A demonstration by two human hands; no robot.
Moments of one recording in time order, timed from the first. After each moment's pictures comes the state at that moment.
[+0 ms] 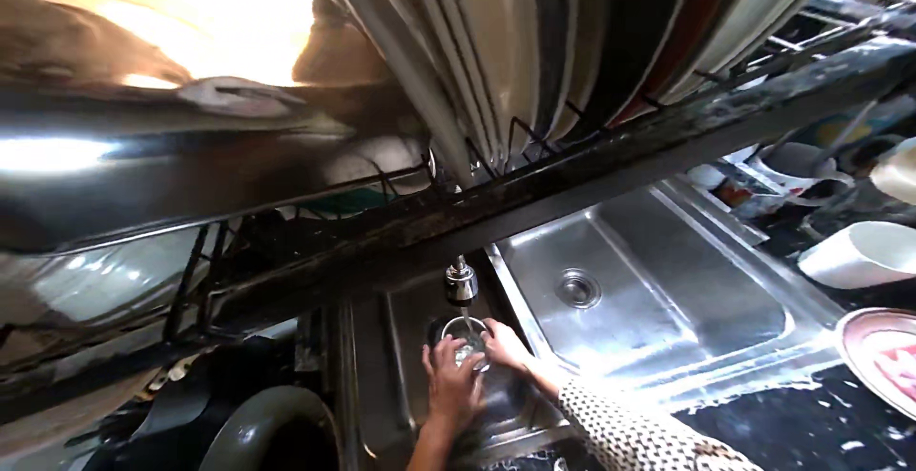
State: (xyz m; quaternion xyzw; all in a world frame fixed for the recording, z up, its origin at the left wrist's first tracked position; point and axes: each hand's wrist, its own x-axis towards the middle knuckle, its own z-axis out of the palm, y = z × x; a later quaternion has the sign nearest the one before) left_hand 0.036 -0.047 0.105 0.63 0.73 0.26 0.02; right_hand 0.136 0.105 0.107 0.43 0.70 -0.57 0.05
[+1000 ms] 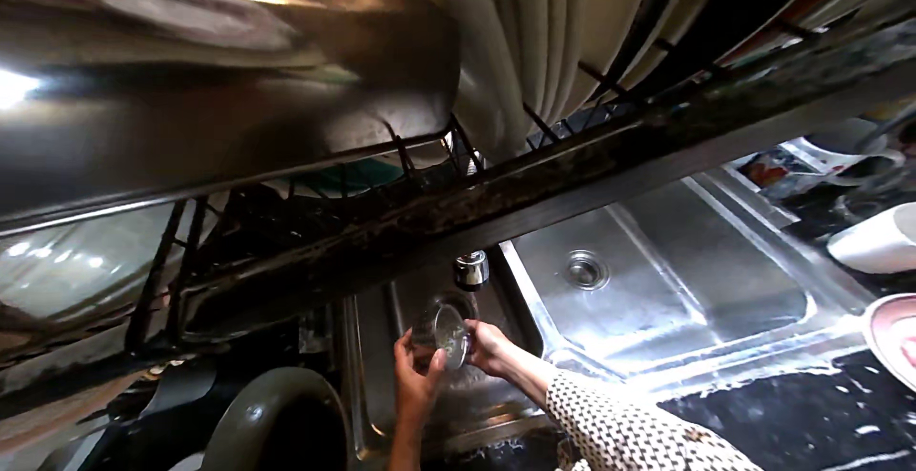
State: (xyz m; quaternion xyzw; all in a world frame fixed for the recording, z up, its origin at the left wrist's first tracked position) left_hand 0.016 -0.078 0.168 0.25 0.76 0.53 0.28; right_hand 0.094 0.055 0.108 0.49 0.12 -0.86 -0.07
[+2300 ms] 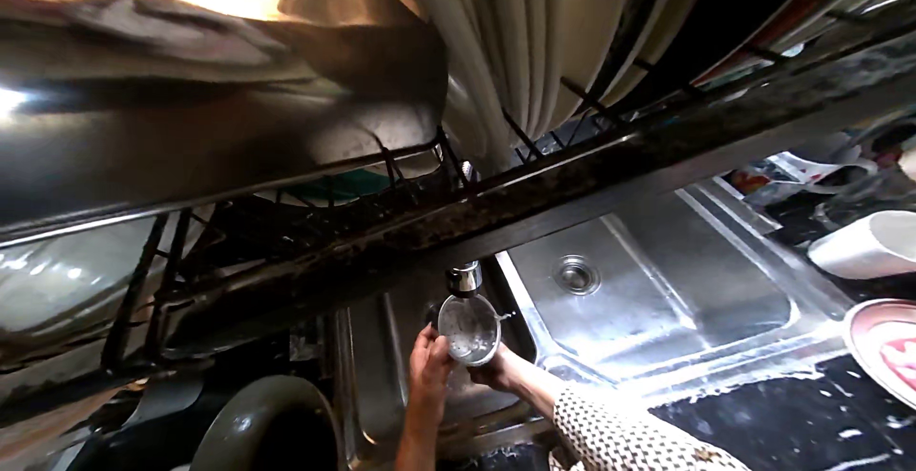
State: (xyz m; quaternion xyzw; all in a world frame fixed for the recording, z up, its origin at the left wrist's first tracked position) left_hand 0.033 -0.045 0.171 0.16 0.62 0.63 0.44; right_hand 0.130 0.053 0.098 0.43 0.12 -0.89 -0.04
